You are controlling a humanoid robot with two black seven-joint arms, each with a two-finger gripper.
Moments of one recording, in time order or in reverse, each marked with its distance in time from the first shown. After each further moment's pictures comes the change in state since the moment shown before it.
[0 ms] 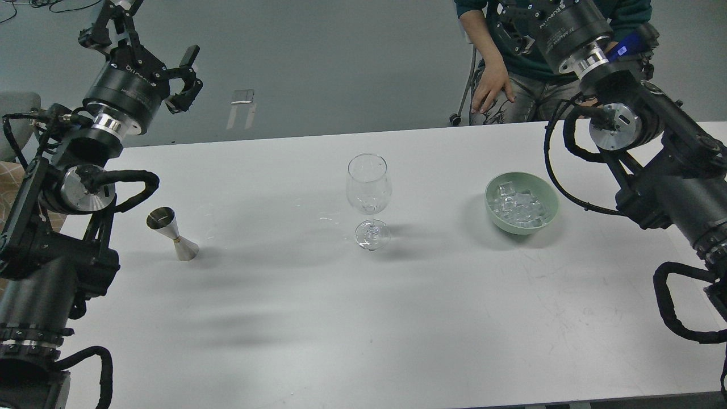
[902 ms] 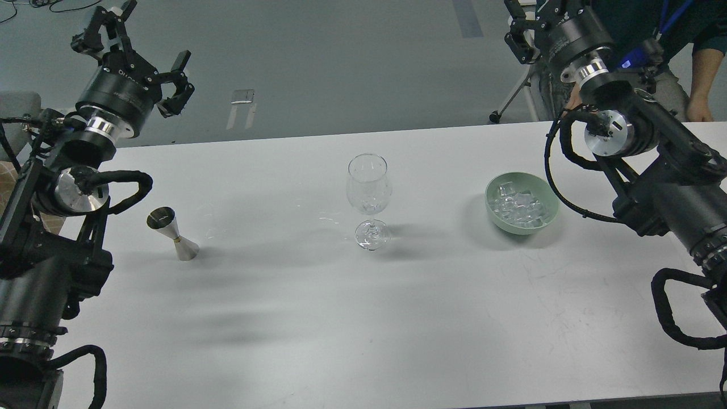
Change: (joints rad) left arm -0.007 0.022 0.001 0.046 -0.020 -0.010 -0.003; right arm -0.018 0.001 -0.003 -0.003 0.009 -0.129 0.001
